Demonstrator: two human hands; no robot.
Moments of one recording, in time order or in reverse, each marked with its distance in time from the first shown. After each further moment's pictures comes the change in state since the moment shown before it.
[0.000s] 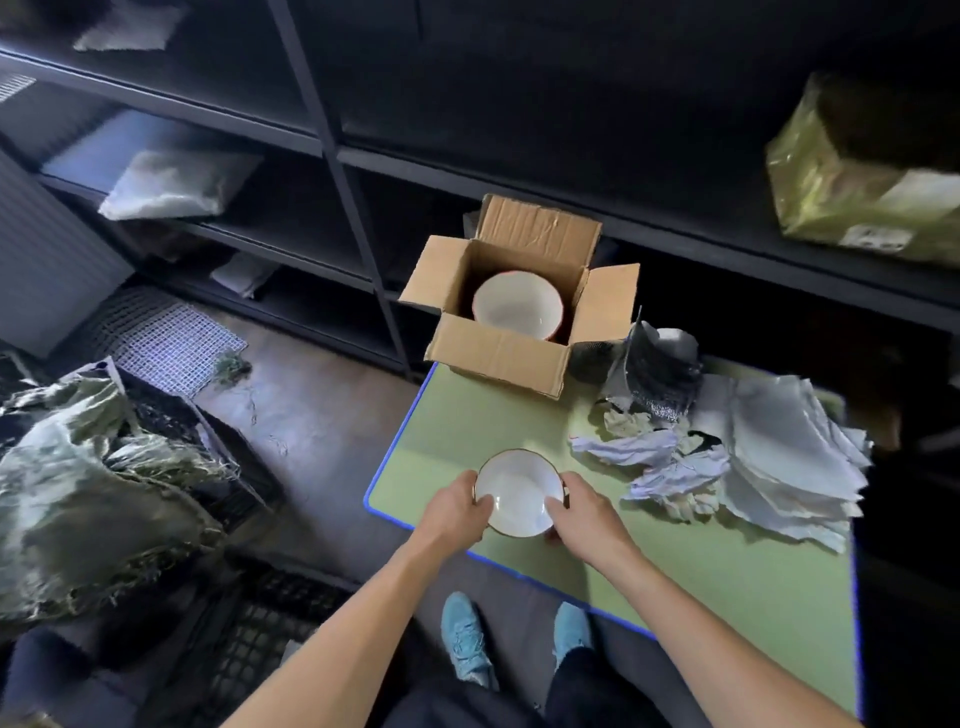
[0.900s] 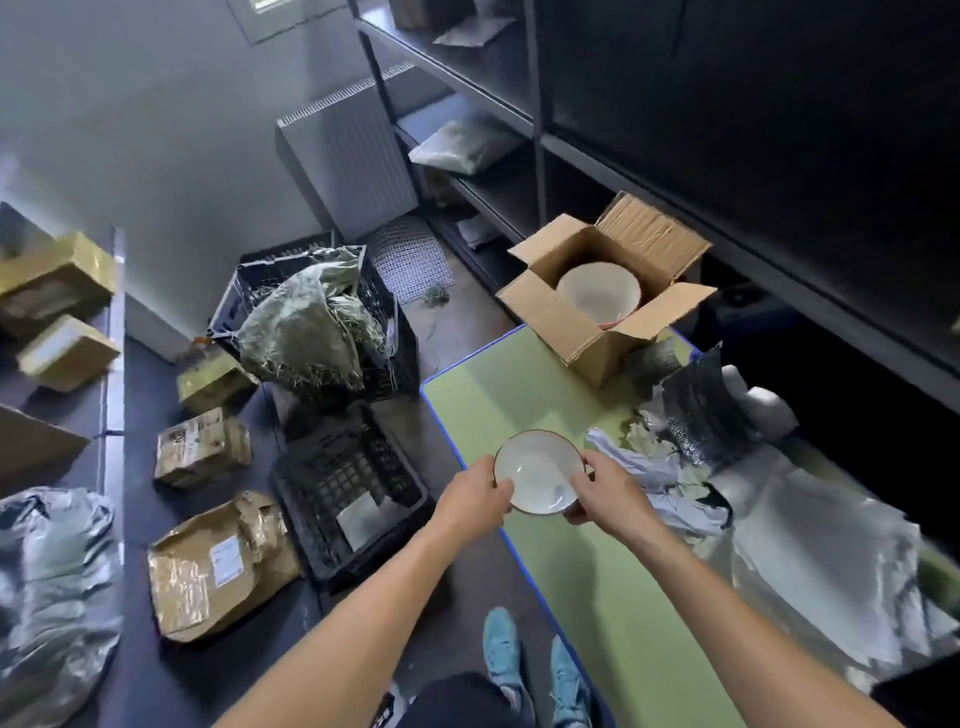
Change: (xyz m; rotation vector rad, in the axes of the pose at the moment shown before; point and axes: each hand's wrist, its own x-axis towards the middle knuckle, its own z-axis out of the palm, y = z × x) left_hand -0.102 0.114 0.128 -0.256 0.501 -0.396; right_hand 0.009 0.056 -0.116 -0.095 -0.411 -0.471
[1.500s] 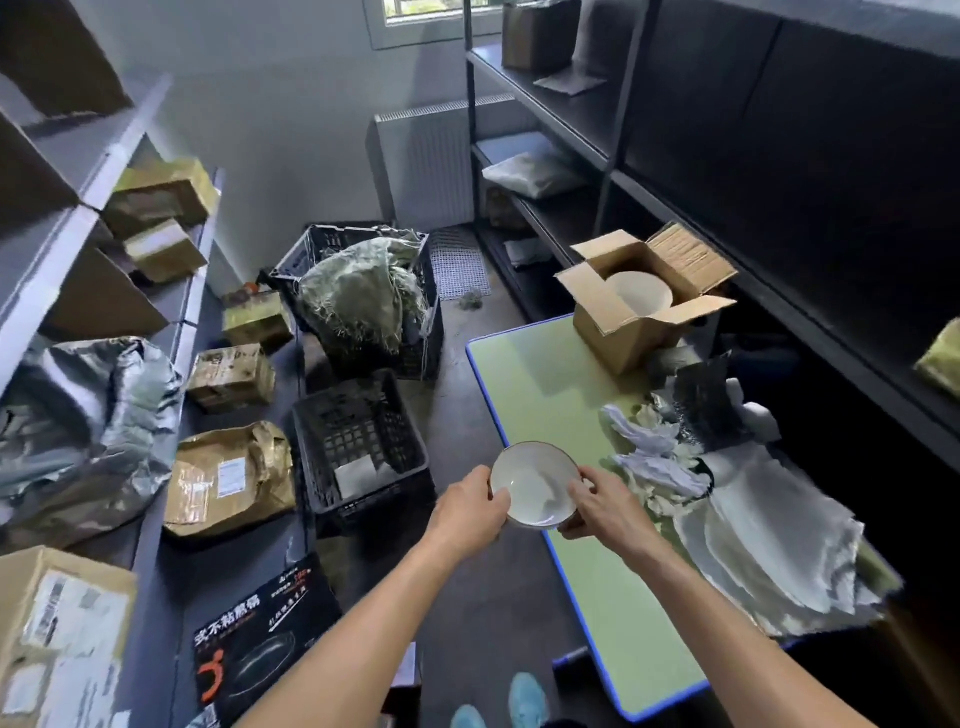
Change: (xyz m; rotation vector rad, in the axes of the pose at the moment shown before) left_hand -0.143 -0.071 0.048 -0.162 0.166 -0.014; right_hand -0.127 0.026 0.033 -0.008 -0.086 -0.120
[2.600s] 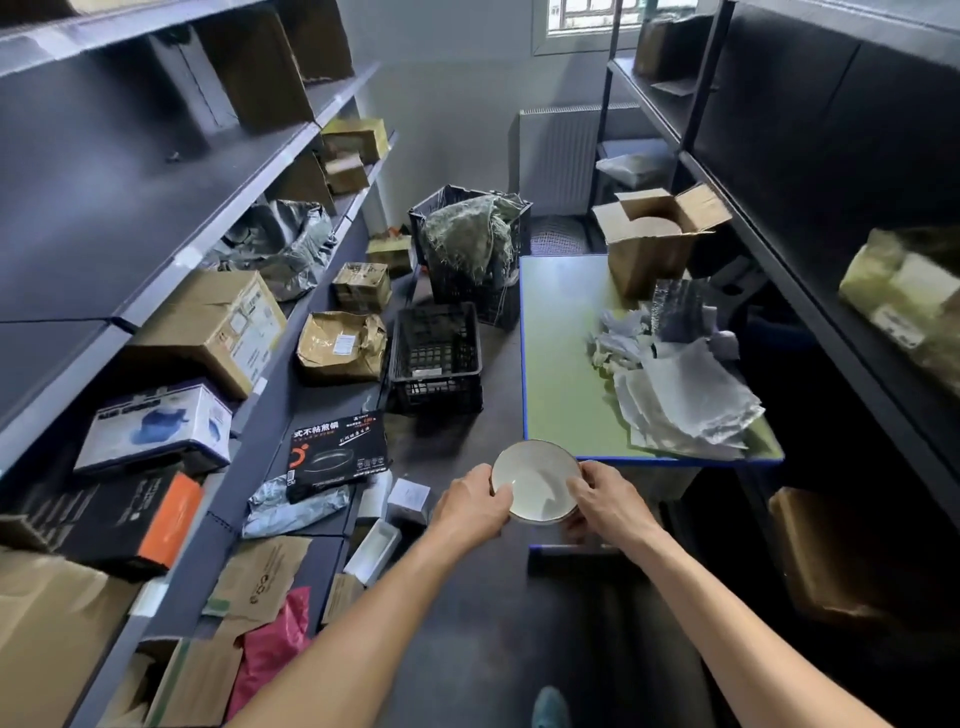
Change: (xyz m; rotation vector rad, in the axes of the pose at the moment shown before) left_hand -0.355 0.049 0.245 -0.209 0.270 -0.240; right_hand -0.291 0.181 -0.119 -0.295 -0.264 -0.167
